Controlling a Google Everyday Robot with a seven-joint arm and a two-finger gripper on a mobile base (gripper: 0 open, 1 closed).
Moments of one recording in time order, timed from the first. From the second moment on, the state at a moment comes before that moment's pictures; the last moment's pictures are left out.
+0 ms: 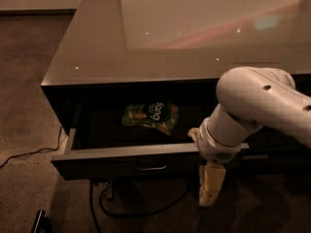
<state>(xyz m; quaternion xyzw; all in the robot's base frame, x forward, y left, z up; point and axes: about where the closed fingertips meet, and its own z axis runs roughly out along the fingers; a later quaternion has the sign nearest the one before) 0.399 -0.112 0.733 -0.70 0.70 0.10 0.09</state>
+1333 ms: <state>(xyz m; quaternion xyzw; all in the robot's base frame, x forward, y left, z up) 0.487 -0.048 0.699 -0.75 0.62 0.18 0.12</state>
